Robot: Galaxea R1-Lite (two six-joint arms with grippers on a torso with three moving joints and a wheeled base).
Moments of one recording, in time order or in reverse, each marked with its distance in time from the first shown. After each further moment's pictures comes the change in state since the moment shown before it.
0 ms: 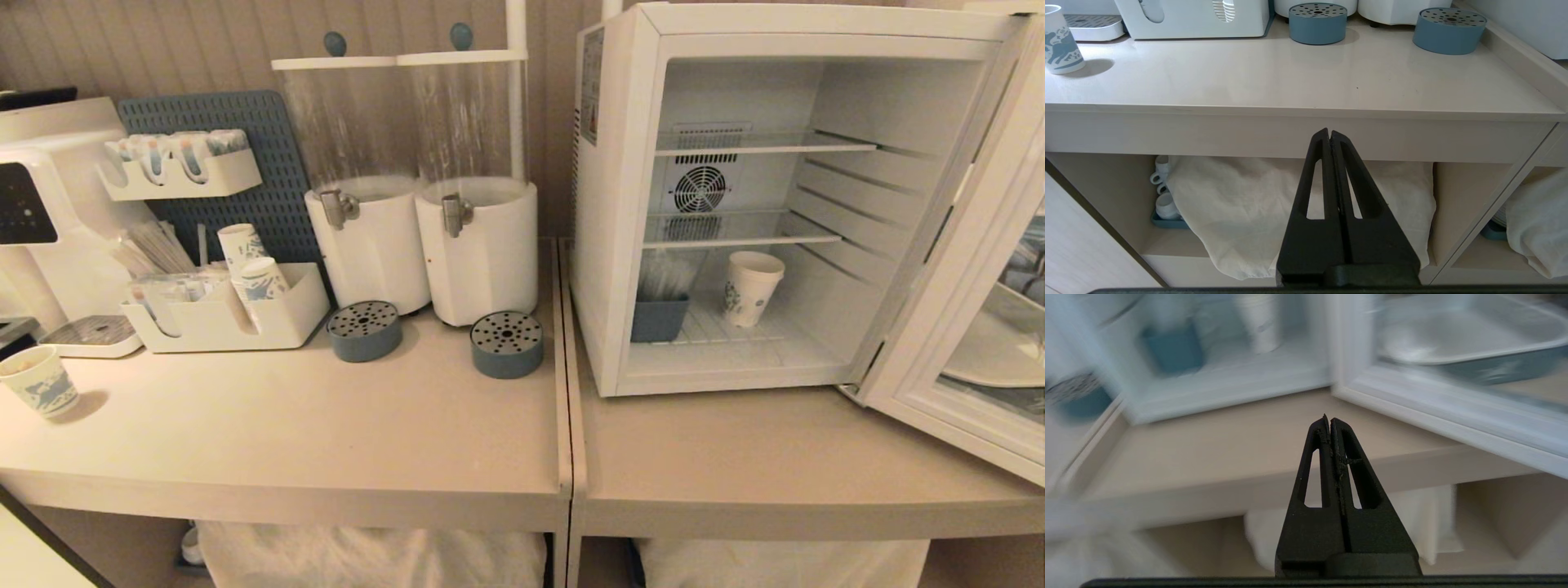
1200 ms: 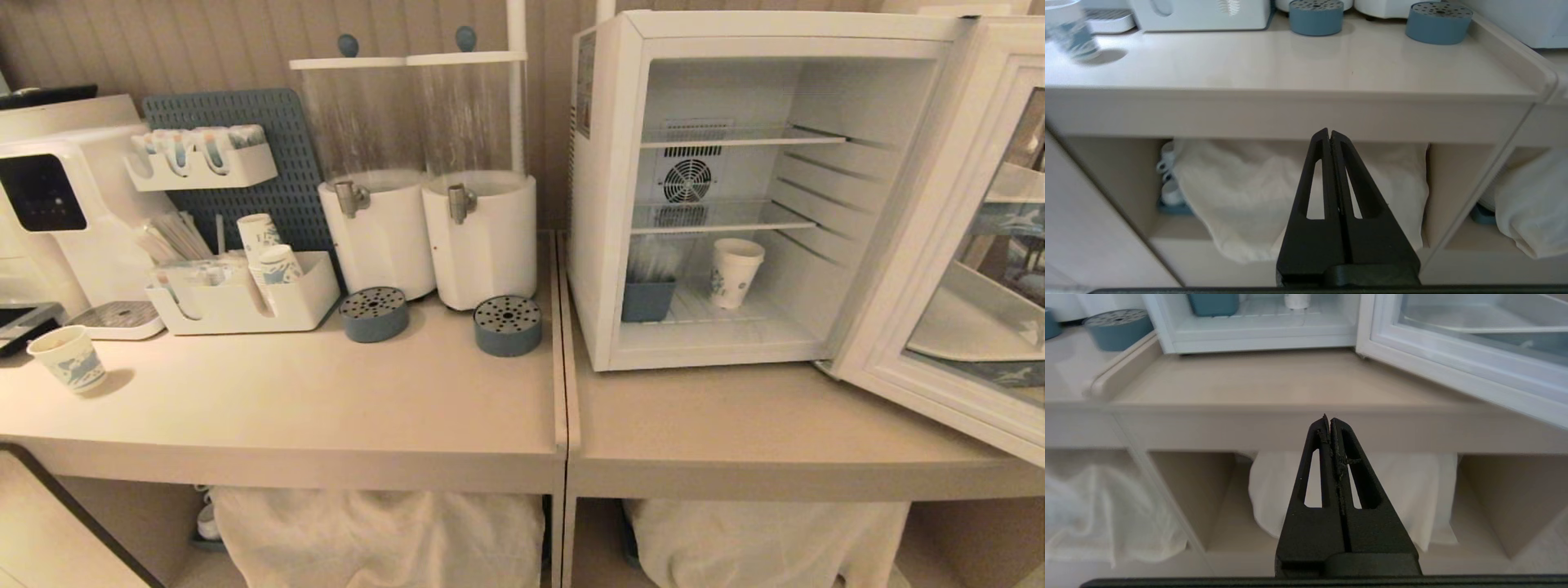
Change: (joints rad) left arm 0.000 0.000 0.000 0.000 0.000 0.000; right arm -0.032 -0.323 0.136 0.158 0.173 -0.101
